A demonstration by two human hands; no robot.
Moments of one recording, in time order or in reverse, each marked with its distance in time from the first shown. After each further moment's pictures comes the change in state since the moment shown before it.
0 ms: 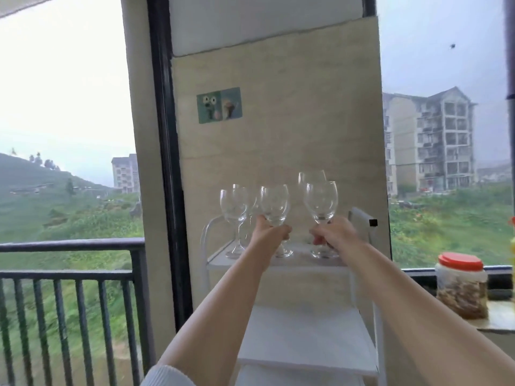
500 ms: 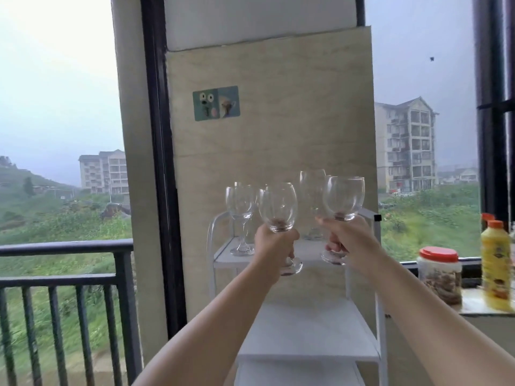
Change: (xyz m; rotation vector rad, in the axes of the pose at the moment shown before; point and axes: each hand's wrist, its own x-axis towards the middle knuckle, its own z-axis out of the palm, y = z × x) left_hand -0.044 0.009 -0.020 -0.144 -0.089 0.048; right_hand -0.035 -0.007 0.006 0.351 0.039 -0.129
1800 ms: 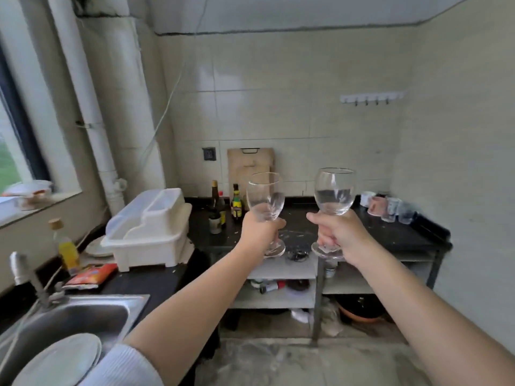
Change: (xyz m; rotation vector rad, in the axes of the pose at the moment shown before) left_hand -0.642 0.071 0.623 -0.466 -1.570 -0.124; right_hand -0.661 -0.189 -0.600 -0.380 1.404 0.124
